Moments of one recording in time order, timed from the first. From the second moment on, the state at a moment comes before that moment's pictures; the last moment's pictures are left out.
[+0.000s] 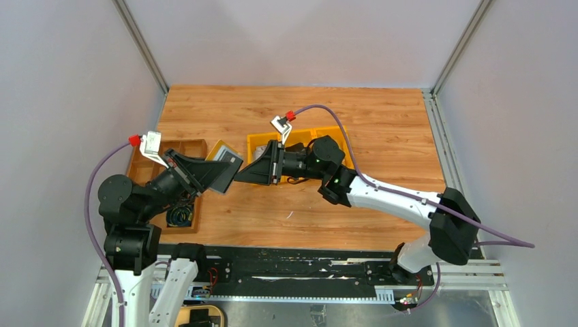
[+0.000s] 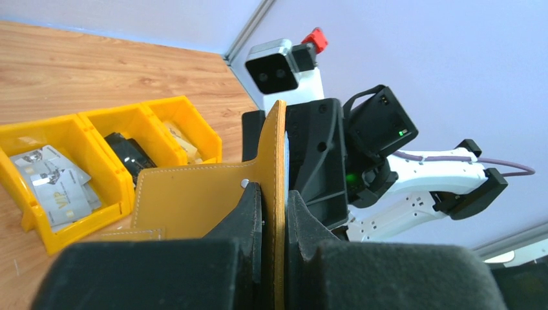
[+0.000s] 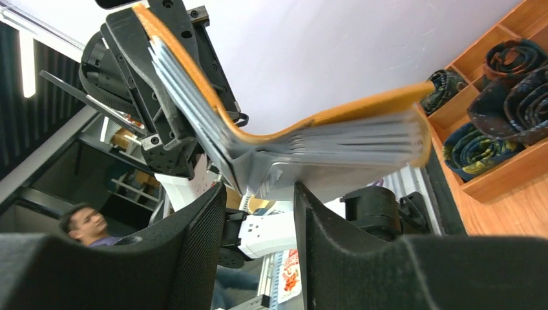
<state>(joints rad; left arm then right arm) -0.04 0.48 1.02 -0.41 0.73 -0.74 1.01 1.45 1.07 0.63 -0.54 1.08</state>
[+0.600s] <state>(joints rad) -0.04 0.46 1.00 -0.38 0.71 -0.75 1.01 1.47 1.03 0.84 -0.59 1.22</state>
